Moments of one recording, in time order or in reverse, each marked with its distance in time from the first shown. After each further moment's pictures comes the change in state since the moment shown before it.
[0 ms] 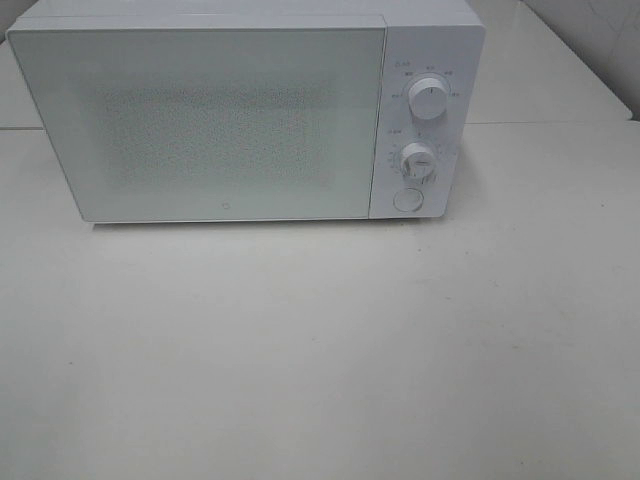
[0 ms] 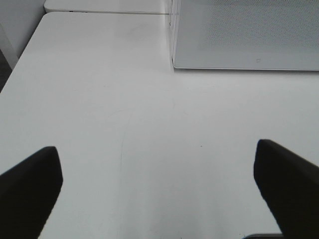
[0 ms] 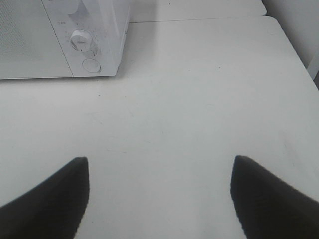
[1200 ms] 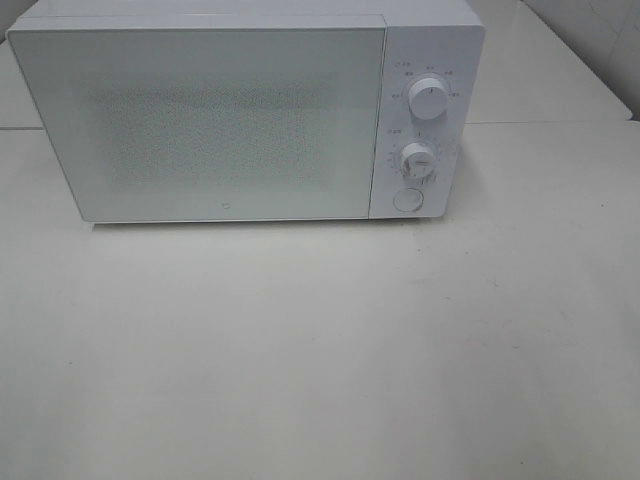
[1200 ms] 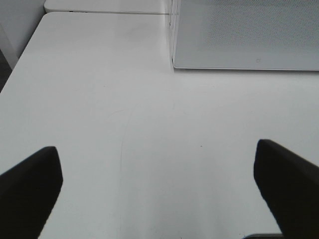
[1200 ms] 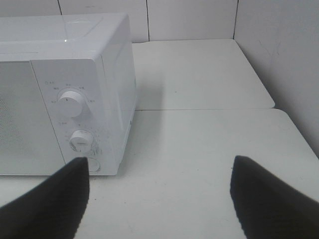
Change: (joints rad) left arm 0.000 0.000 0.000 0.000 0.000 0.000; right arm 0.000 0.394 0.142 0.014 -0.793 -0.037
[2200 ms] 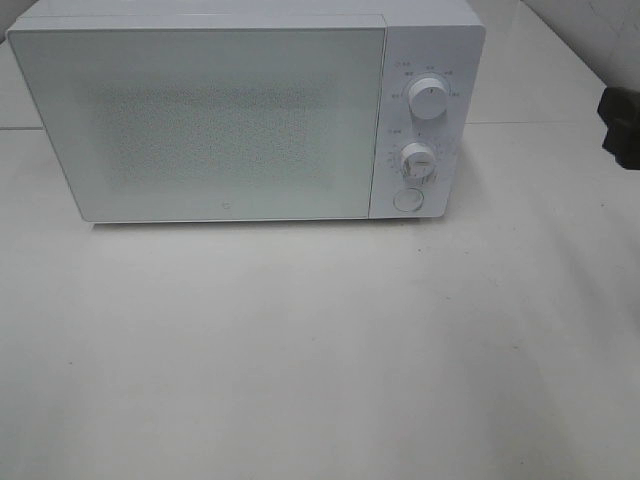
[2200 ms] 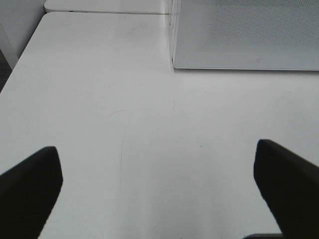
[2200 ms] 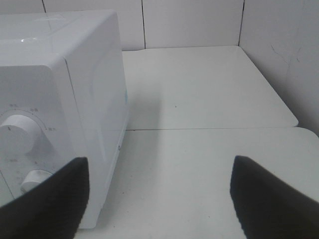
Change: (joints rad) left arm 0.000 0.000 0.000 0.000 0.000 0.000; right arm 0.000 0.758 0.044 0.022 -0.858 -0.018
